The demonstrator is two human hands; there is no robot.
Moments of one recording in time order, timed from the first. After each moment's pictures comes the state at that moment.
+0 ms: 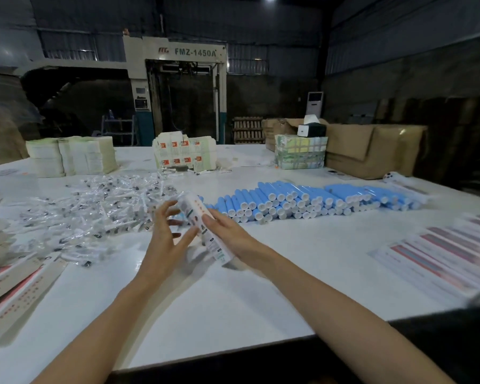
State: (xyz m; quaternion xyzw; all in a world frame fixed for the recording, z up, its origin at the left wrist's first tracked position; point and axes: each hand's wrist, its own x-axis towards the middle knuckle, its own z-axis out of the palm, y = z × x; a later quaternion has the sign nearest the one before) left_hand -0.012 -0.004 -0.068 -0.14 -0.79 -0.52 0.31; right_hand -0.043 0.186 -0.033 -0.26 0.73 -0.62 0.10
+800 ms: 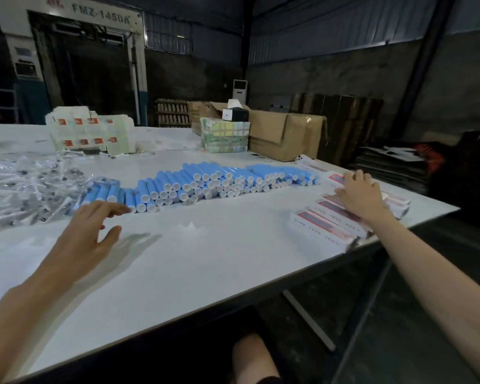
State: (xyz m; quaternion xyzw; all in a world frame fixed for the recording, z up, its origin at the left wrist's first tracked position) left_hand -0.005 0.001 -0.071 -0.26 -0.87 -0.28 0.30; right_hand 0.000 0.599 0.006 0.20 0.95 0.07 -0.24
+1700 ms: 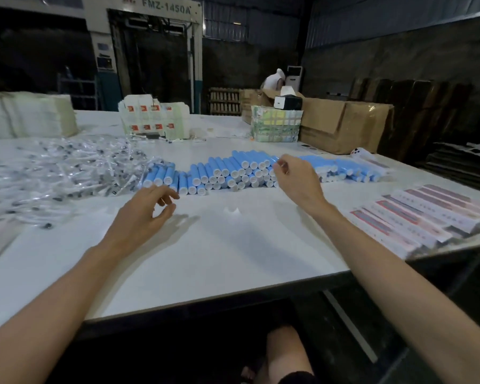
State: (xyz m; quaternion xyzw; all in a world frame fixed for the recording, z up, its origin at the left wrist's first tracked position) left_hand 0.011 -0.001 -0.068 -0.19 -0.89 -0.29 0.29; right_hand -0.050 0.360 0.003 -0.09 0.91 -0.27 -0.30
